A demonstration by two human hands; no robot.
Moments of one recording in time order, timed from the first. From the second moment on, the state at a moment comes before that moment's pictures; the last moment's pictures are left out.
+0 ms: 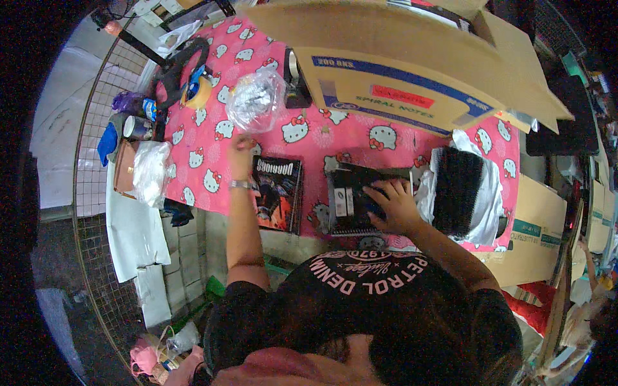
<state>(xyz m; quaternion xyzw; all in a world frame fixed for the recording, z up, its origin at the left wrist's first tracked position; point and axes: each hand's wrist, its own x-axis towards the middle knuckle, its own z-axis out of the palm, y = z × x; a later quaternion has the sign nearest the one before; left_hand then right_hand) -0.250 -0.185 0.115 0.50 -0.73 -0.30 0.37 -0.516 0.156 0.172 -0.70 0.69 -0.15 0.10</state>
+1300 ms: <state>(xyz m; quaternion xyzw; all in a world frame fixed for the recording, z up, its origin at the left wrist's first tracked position) -0.285 -0.303 0.173 0.47 -0.64 -0.40 0.46 -0.521 0.164 0.147 -0.73 0.65 -0.21 0.03</state>
